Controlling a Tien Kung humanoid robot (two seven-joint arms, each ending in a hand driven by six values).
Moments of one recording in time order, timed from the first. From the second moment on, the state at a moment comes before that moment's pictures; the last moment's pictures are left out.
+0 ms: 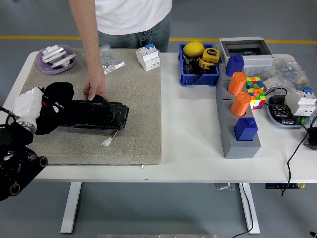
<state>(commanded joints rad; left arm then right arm) -0.44 0.40 -0.89 -0.99 1.88 0.50 0.41 0.19 -0.37 0.29 0.21 0.02 0.07 -0.19</state>
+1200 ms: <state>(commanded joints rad) -0.41 0.44 -0.98 -0.90 1.85 0.43 0.37 0.20 -0.37 0.28 0.21 0.03 0.06 -0.19</state>
